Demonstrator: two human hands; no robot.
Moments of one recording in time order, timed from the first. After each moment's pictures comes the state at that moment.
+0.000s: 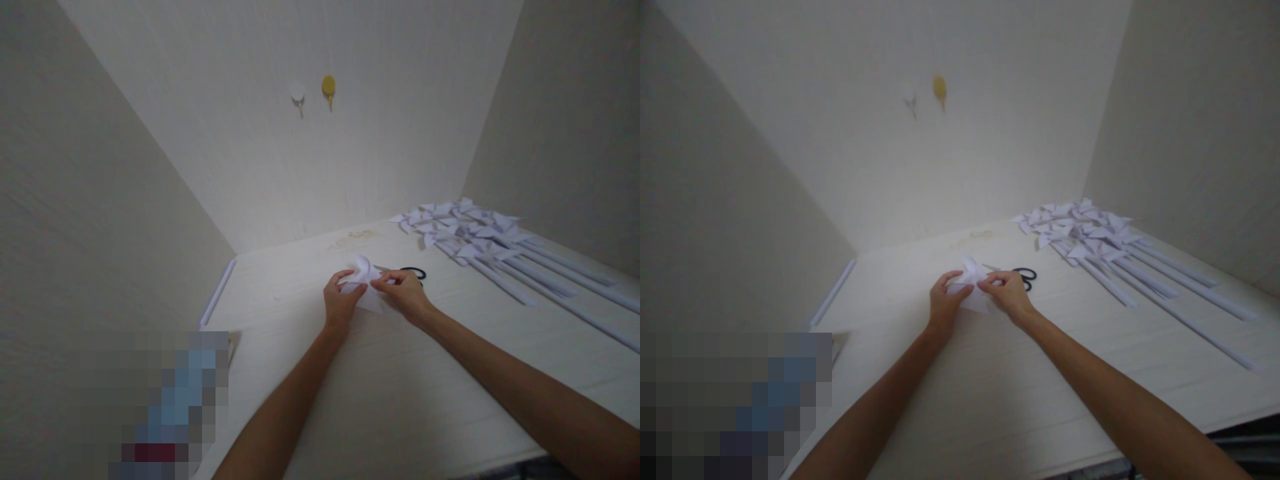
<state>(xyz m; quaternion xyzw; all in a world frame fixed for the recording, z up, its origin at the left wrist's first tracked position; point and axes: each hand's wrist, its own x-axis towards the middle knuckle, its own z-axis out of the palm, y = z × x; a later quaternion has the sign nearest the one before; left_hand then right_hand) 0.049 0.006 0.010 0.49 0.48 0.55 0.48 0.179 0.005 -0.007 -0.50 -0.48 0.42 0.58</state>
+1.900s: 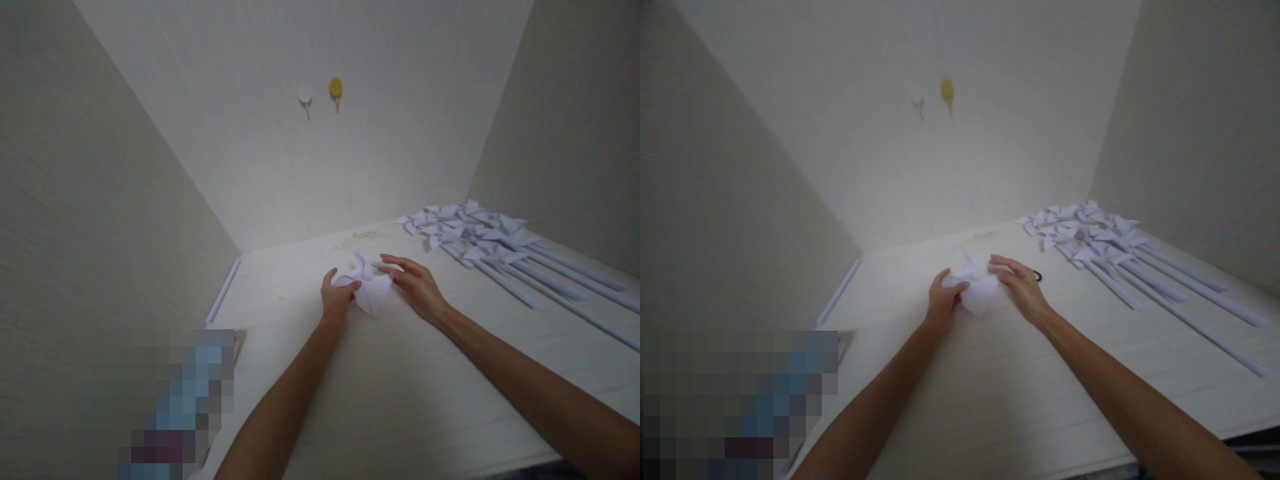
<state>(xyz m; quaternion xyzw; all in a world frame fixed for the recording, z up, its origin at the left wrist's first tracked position) 0.044 0.020 0.018 0.35 0.55 0.55 0.51 0.194 0.006 0.003 -0.36 -0.49 0.47 0.64</state>
